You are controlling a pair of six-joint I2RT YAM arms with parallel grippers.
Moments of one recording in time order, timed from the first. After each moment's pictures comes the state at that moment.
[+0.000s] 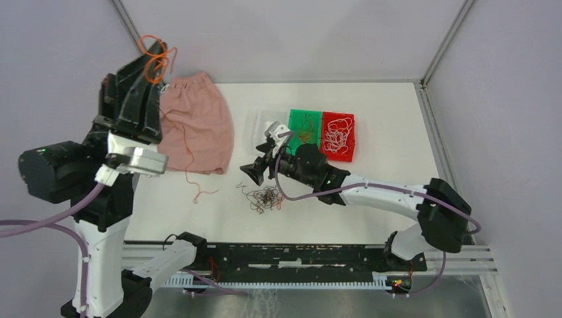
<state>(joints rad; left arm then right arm) -0.33 0.96 1.74 0.11 0.58 0.89 1.04 1.53 0.94 0.51 -0.03 0.15</state>
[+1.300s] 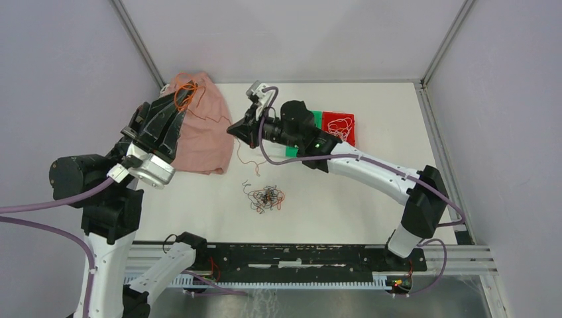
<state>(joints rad) -0.33 0.81 1.47 0.00 0.64 0.69 0.97 1.68 1.48 0.20 -0.25 0.19</state>
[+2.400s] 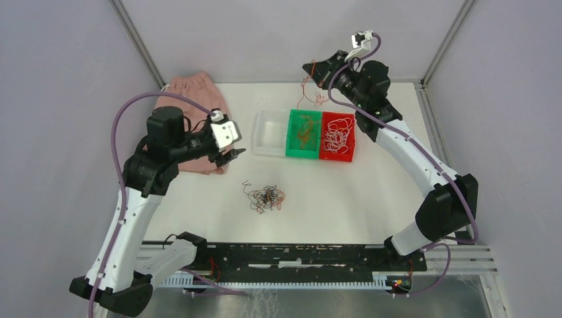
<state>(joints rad) -0.34 0.98 1.33 -0.78 0.61 0.75 0.42 1.54 1.41 0.27 -0.27 0.68</state>
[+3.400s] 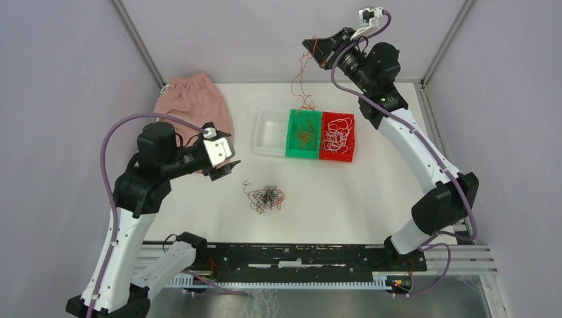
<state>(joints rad) -0.34 0.83 1.26 -0.83 0.60 0.77 0.40 1.60 1.64 0.26 -0.31 0.65</state>
